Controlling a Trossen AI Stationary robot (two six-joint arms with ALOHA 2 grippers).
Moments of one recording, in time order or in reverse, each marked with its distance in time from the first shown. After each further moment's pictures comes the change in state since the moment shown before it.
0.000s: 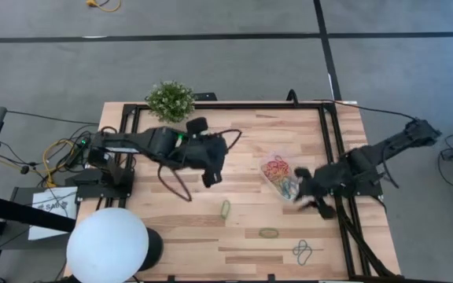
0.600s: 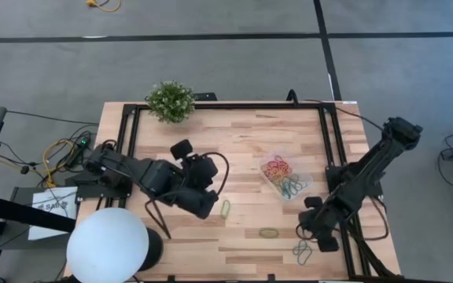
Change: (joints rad) left arm -0.222 0.036 -0.003 -0.165 -0.265 -0.453; right arm 0.394 0.435 0.058 -0.065 0.038 0.547
